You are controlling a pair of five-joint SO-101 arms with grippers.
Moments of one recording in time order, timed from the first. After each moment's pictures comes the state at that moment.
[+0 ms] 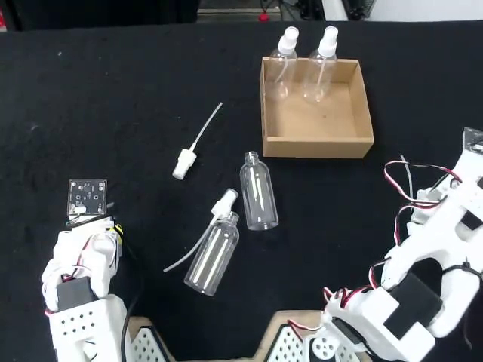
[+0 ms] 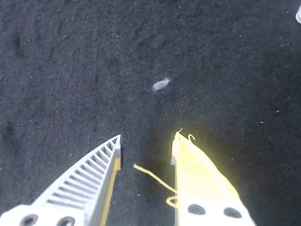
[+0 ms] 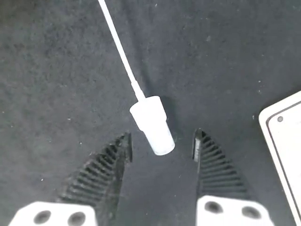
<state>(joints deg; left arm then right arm) -22.6 -94.0 96.5 53.1 -20.1 47.0 -5.8 25.9 65.0 25.4</state>
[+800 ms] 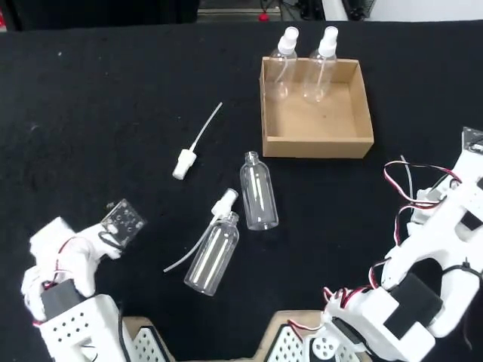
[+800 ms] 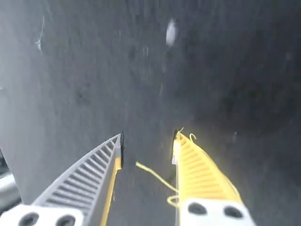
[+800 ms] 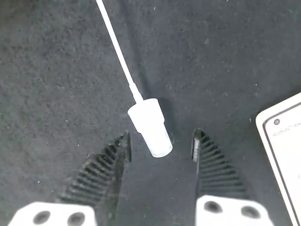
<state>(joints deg) -34.4 -94.1 91.6 53.3 -81.0 47.0 -5.8 26.2 64.0 25.9</state>
